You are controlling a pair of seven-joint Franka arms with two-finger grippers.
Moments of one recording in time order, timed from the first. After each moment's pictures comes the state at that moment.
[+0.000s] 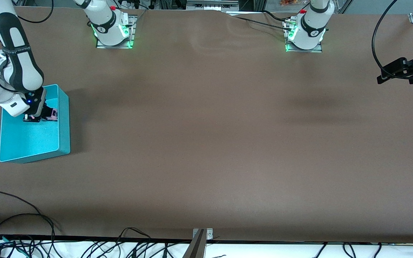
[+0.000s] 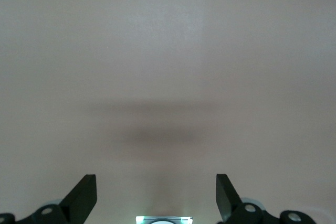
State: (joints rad) left arm 0.07 0.04 -0.03 -1.47 -0.04 1.40 0.01; right arm -0.01 0.32 -0.39 -2.26 0.18 2.53 -2.06
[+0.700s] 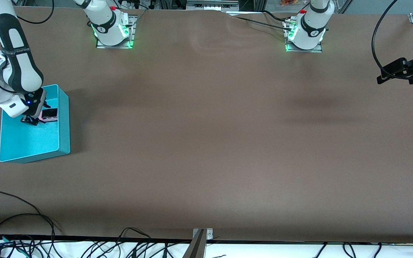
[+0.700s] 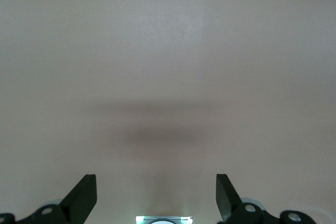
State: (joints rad) left arm 0.07 0.05 -0.03 -1.47 -0.04 1.40 0.01; right arm -0.01 0.33 -0.39 -2.25 0.22 2.54 -2.06
